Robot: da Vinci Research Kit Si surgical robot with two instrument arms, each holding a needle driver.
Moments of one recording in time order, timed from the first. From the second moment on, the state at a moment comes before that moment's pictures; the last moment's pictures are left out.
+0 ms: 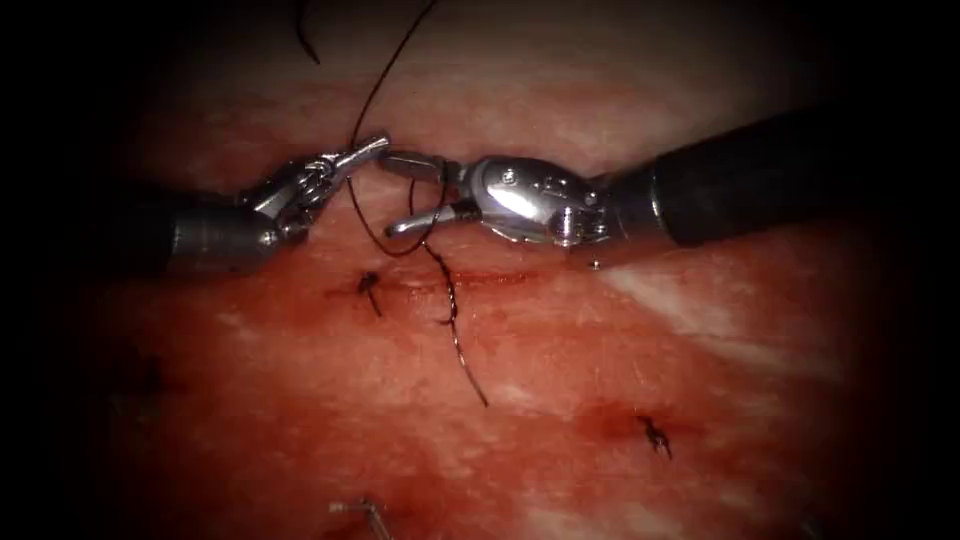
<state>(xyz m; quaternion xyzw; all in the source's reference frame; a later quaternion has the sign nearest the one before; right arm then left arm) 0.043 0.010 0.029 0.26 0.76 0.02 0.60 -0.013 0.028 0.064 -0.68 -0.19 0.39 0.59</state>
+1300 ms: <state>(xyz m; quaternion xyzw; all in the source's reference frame) 0.043 0.007 0.027 0.36 0.56 -0.38 0.64 -0.014 0.028 0.065 -0.67 -0.19 0.40 0.59</state>
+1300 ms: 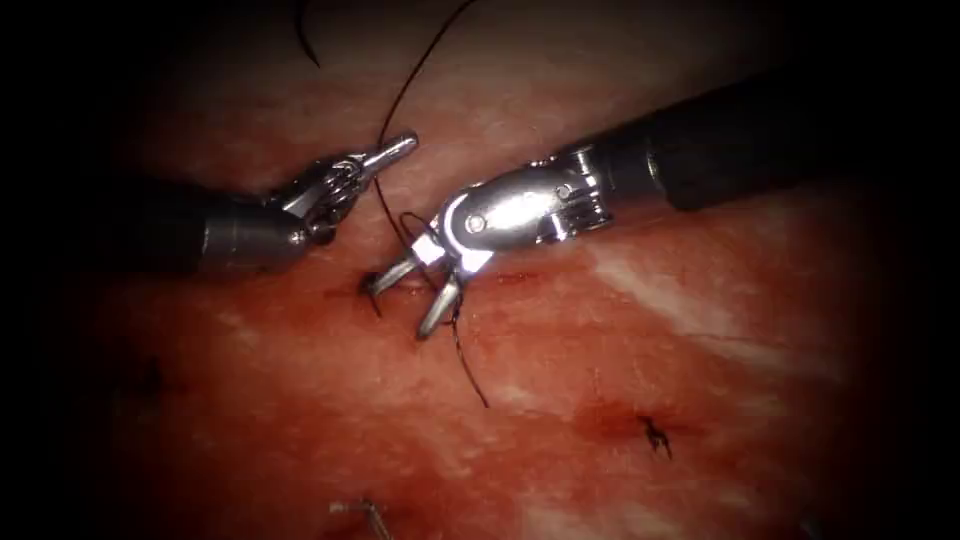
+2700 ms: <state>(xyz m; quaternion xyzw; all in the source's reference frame) 0.040 -0.001 0.034 0.34 0.34 -0.53 0.69 -0.014 0.027 0.064 -0.67 -0.20 0.40 0.59</state>
